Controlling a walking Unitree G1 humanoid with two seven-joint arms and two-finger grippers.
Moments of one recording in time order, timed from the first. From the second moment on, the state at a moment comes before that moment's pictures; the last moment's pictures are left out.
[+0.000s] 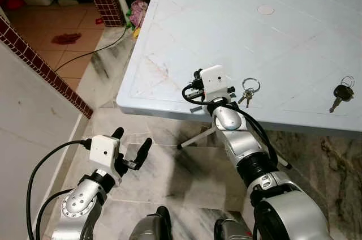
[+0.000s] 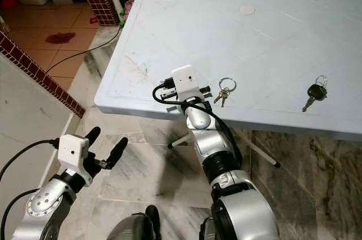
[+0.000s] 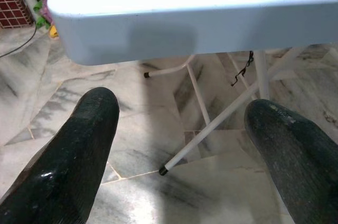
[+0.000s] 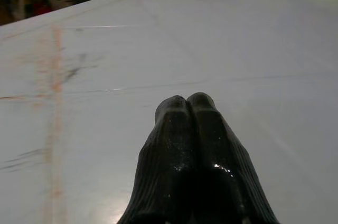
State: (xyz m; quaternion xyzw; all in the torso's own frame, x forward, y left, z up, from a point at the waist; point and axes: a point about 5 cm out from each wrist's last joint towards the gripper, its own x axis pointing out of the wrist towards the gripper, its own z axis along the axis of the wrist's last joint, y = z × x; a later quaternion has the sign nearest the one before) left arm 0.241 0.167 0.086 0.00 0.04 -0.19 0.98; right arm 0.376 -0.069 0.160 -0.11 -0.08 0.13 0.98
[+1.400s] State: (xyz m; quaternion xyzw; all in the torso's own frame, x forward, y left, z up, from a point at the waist) left arm 0.248 0.164 0.086 0.00 0.03 -0.19 0.98; right arm 0.378 -0.119 0.176 -0.17 -0.08 0.11 0.98
